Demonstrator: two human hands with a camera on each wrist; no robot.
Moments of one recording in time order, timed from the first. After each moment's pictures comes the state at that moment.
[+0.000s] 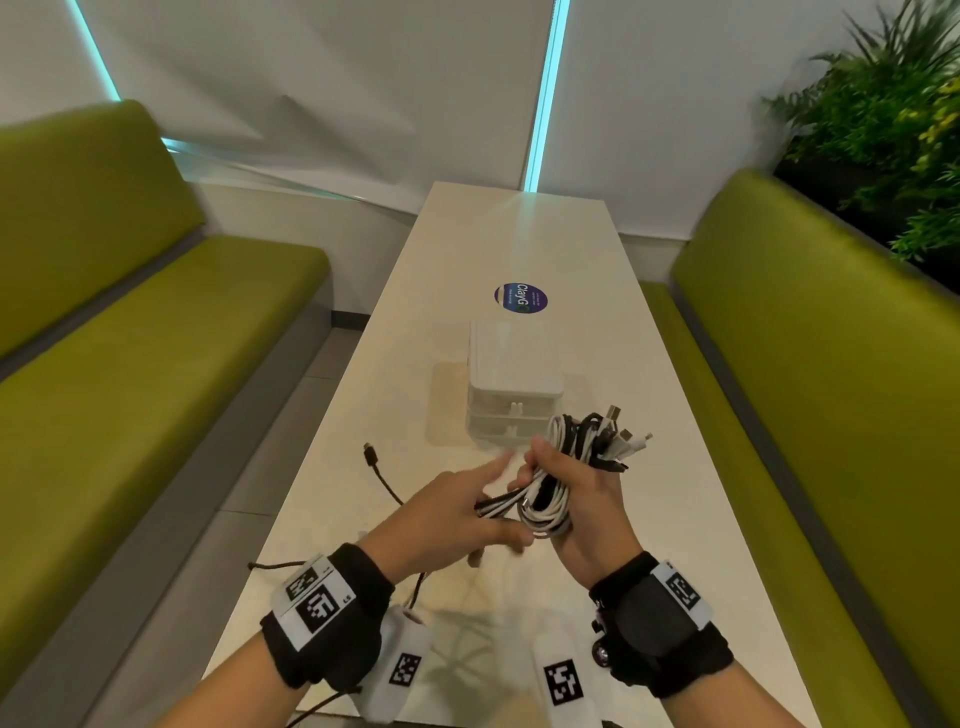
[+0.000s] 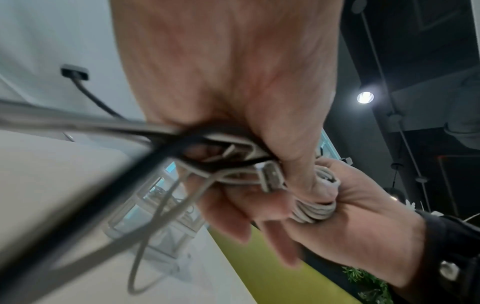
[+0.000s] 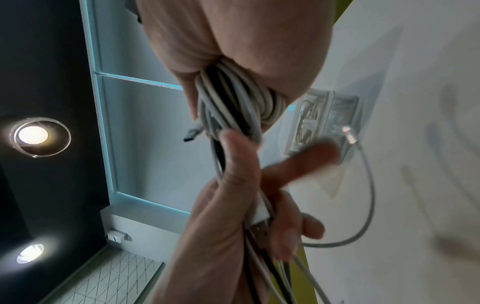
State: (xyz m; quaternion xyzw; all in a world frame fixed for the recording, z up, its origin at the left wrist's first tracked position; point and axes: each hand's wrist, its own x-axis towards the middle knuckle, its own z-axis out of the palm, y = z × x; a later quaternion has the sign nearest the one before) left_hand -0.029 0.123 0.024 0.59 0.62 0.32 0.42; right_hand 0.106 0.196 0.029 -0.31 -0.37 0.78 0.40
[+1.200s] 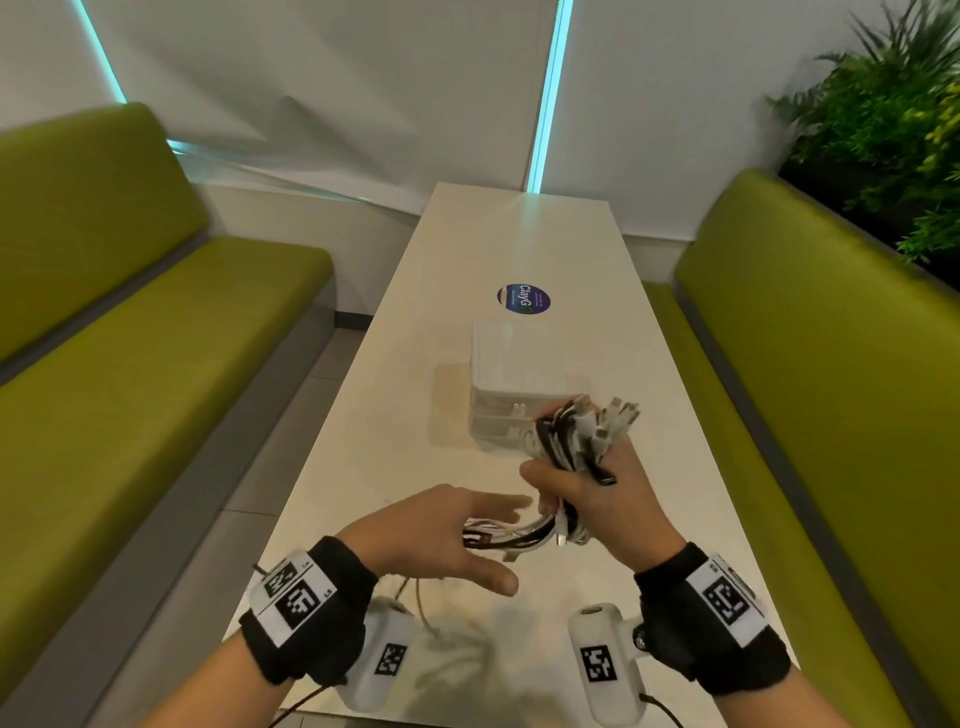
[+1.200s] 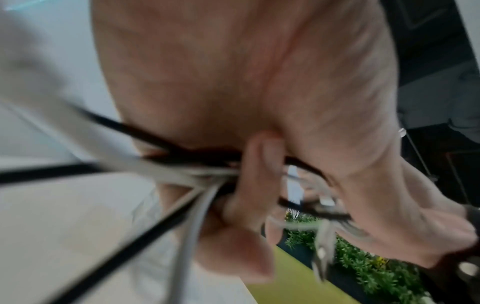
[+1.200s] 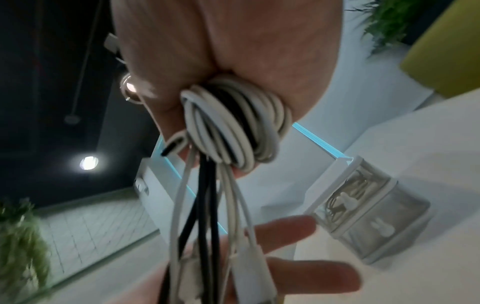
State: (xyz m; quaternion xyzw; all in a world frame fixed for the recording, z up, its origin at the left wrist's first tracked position) left_hand -0.049 0.118 0.020 0.65 0.61 0.16 0.42; right_hand 0.128 0.206 0.059 -0.25 -0.73 0.53 0.35
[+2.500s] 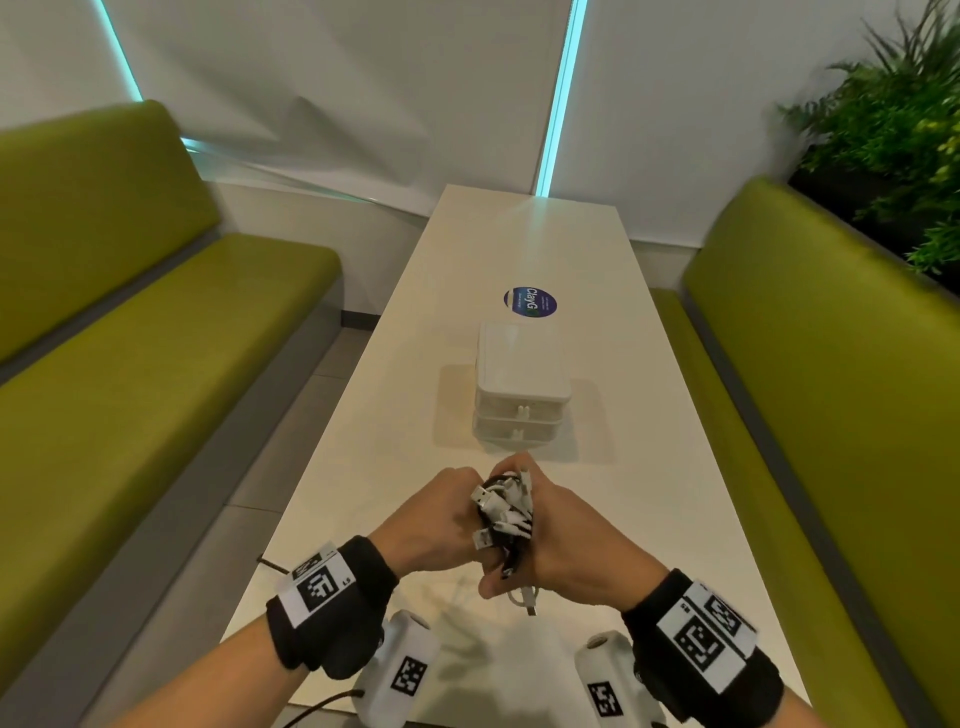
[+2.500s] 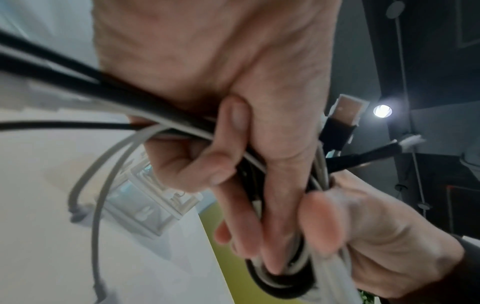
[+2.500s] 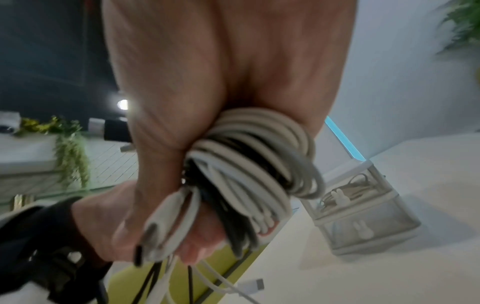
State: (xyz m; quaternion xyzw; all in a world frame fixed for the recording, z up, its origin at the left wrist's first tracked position) left_hand -0.039 0.121 0.016 0.63 0.63 0.30 0.33; right_hand 0.118 0.191 0.037 -0.26 -0.84 0.47 0.06
